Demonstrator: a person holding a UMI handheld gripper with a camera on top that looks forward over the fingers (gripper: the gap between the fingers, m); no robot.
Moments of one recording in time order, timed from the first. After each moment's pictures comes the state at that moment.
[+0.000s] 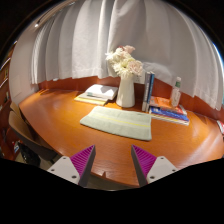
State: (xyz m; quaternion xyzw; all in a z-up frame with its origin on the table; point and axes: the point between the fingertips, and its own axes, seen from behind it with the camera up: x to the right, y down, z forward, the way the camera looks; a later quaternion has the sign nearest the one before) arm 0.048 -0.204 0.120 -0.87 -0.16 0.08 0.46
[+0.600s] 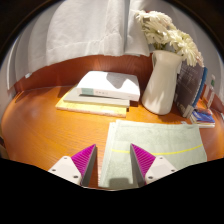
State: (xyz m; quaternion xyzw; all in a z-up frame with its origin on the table) arm -0.088 0.017 0.036 -0.92 -0.07 0.02 0.39
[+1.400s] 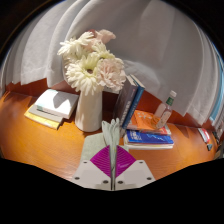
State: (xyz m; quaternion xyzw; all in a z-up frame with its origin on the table) arm 0.206 0.087 0.194 -0.90 -0.08 -0.09 0.42
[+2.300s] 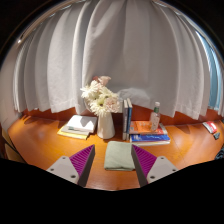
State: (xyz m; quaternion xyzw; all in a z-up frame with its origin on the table) arm 0.203 -0.091 0.356 -0.86 -0.06 0.04 0.50
